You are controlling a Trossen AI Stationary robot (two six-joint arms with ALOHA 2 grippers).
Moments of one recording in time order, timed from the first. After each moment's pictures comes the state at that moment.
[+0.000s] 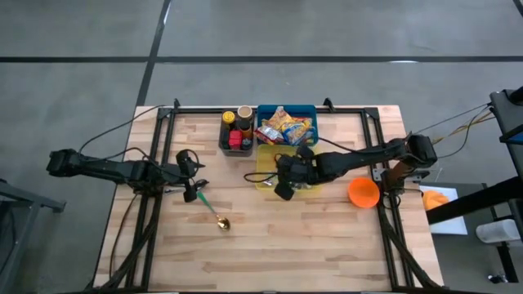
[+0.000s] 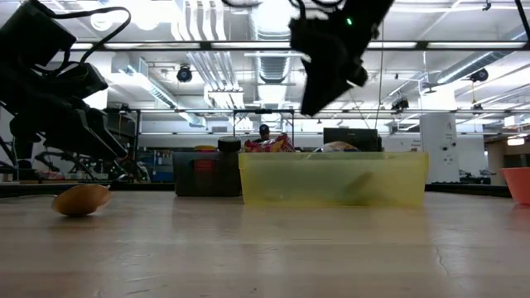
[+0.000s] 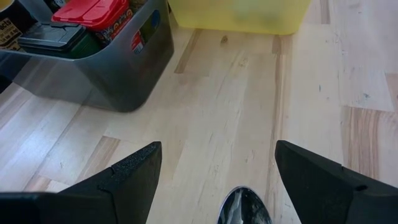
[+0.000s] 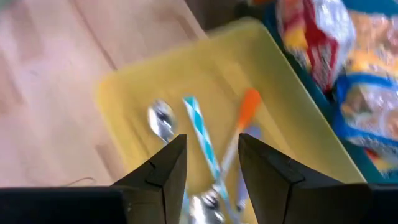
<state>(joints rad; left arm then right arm) -0.09 0.45 0.12 -0.34 -0.36 -0.10 0.10 1.68 1.26 -0.67 0.45 0.52</state>
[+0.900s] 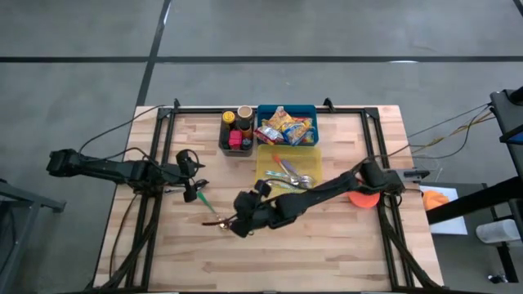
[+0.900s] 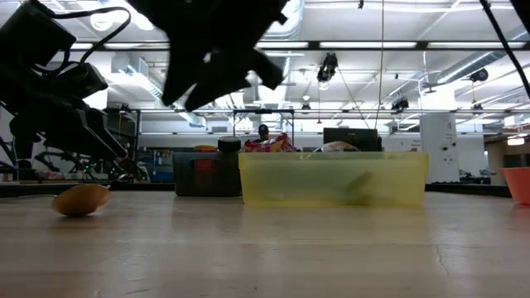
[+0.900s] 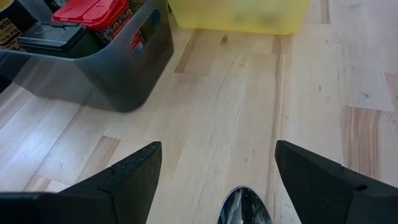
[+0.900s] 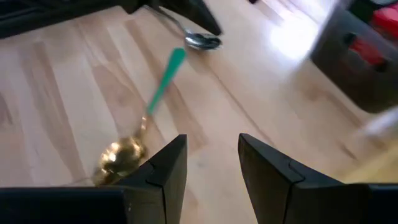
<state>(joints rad) -0.09 0.46 0.12 -0.34 -0.37 -0.10 0.32 2.21 1.82 -0.49 0.61 0.65</state>
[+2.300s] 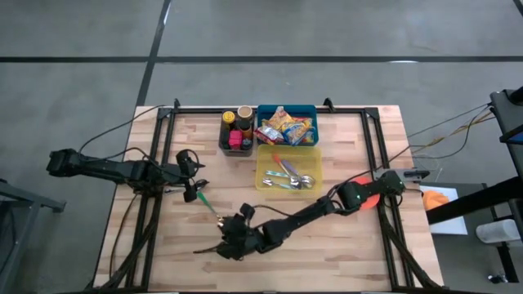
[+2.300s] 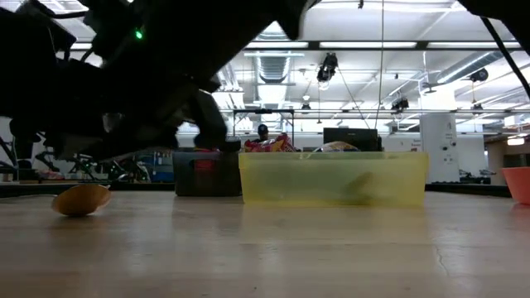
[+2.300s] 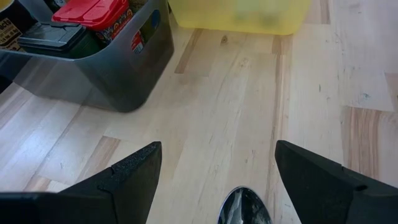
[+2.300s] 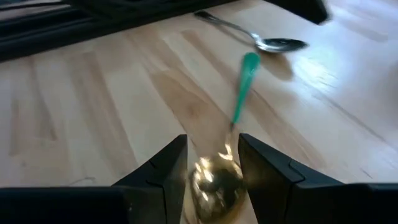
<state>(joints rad) -0.09 0.46 0.12 -0.34 -0.37 -0.10 0.40 2.56 2.04 -0.18 0.75 0.61</state>
